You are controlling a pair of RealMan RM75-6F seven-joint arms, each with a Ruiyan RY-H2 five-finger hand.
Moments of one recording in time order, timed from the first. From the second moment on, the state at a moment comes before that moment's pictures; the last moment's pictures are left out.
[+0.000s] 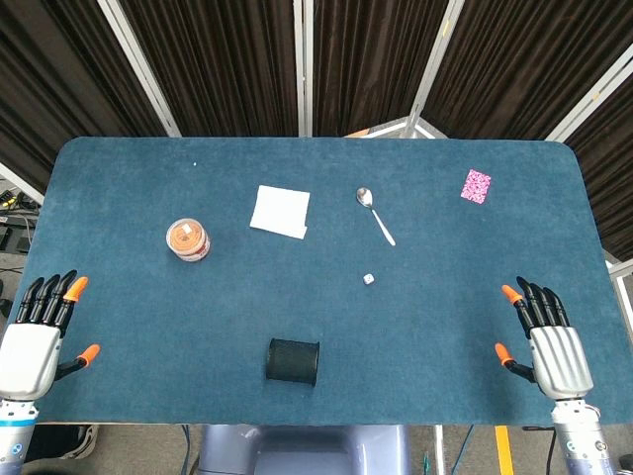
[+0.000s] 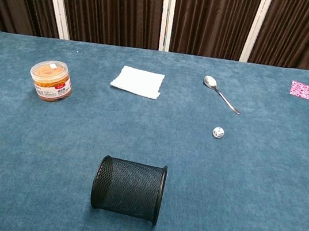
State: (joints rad) left arm -0.07 -1.22 -0.02 -1.63 1.64 1.60 0.19; right arm 0.10 -1.21 0.05 -1.66 -1.56 1.50 -0.06
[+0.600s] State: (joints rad) left arm -0.07 -1.22 -0.03 -1.63 1.63 1.60 0.17; right arm 0.12 -1.20 0.07 -1.69 -1.56 1.48 -0.04
